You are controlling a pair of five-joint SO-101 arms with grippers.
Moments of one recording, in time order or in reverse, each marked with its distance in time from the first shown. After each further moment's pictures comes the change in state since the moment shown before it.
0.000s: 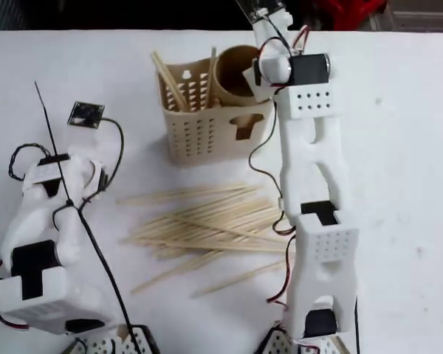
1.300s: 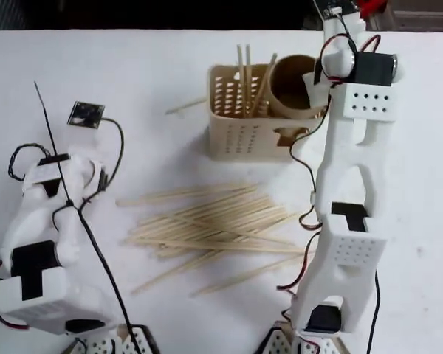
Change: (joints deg) left arm 0.0 0.0 0.0 0.0 0.0; right arm 12.2 -10.9 -2.6 12.9 -2.5
